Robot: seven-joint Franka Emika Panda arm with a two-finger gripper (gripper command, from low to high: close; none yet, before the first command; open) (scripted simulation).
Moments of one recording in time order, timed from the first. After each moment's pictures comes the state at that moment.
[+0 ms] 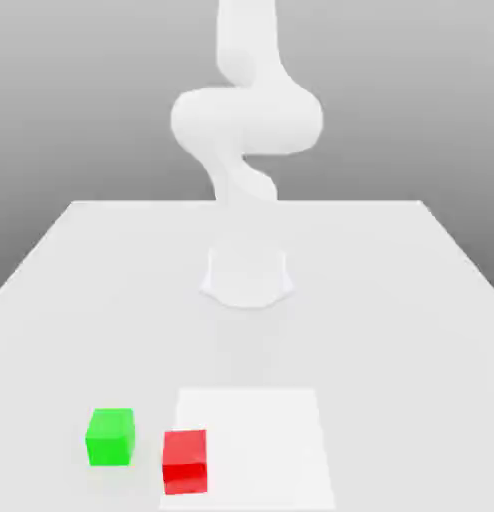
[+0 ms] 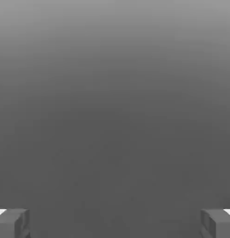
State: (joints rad) arm 0.01 -0.71 -0.02 -2.32 0.01 2.34 0.77
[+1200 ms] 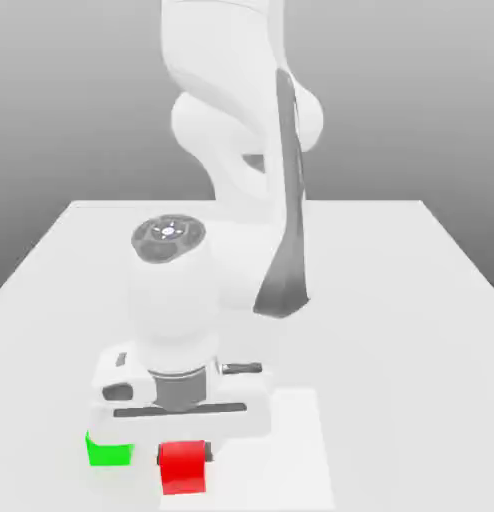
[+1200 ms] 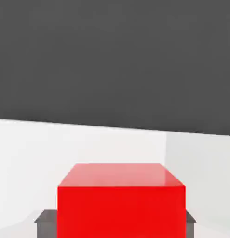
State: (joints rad) arm -0.03 0.35 -0.10 -2.50 0.12 2.85 0.47
